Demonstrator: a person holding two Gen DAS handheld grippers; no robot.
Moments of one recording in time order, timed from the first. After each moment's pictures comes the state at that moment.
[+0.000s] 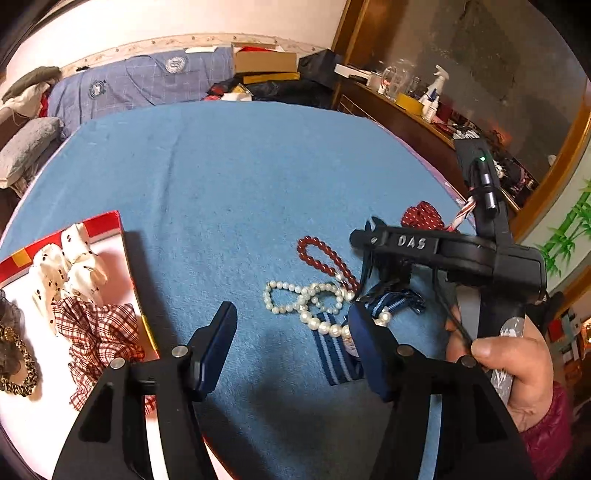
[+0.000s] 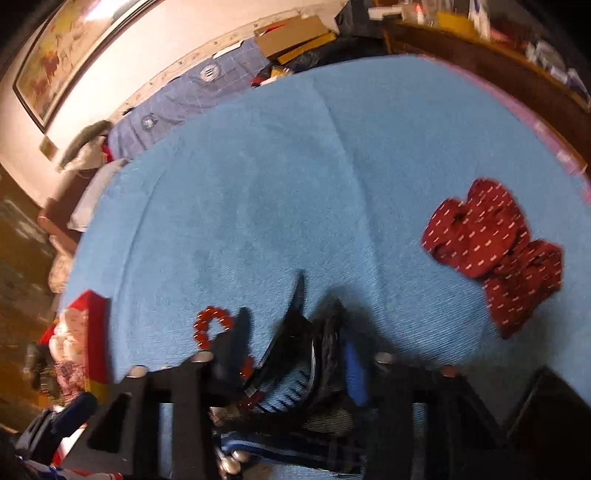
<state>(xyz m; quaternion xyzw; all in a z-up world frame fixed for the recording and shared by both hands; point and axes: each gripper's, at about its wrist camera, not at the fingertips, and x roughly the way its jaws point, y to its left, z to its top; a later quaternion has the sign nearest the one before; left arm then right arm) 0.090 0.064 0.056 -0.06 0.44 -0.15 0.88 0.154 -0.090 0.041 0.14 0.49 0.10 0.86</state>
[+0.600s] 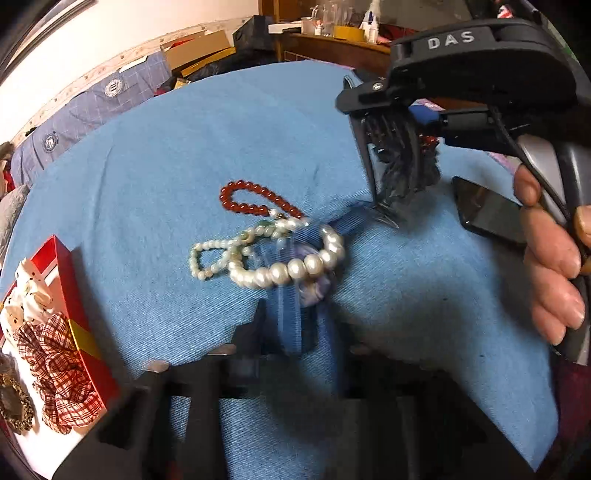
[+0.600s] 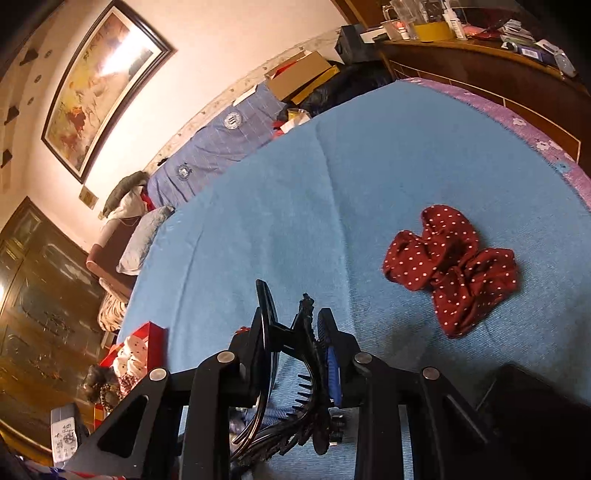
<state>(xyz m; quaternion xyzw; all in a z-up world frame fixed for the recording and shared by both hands) 0.078 -0.007 0.018 0.10 0.46 -0.19 0.86 0.121 -0.139 0.080 0.23 0.41 0.15 0.87</state>
